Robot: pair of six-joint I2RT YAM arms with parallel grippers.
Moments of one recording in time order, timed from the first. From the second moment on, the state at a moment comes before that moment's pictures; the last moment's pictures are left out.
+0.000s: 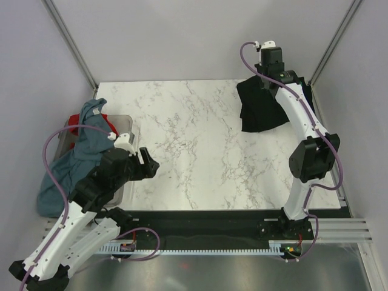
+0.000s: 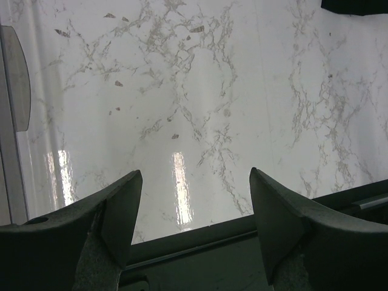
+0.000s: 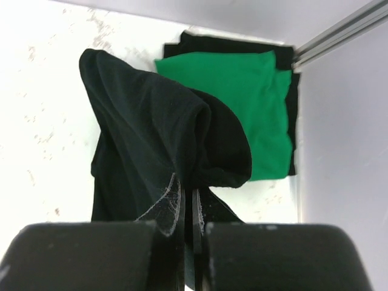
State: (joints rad) left arm -0.57 0.60 0.81 -0.81 -0.16 -0.56; right arm 0.21 1.89 1.92 -0.64 0.36 -0.11
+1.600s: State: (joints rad) left arm -0.57 0.69 0.81 -0.81 -0.16 -0.56; right arm -0.11 2.29 2.37 -0.53 0.28 -0.11
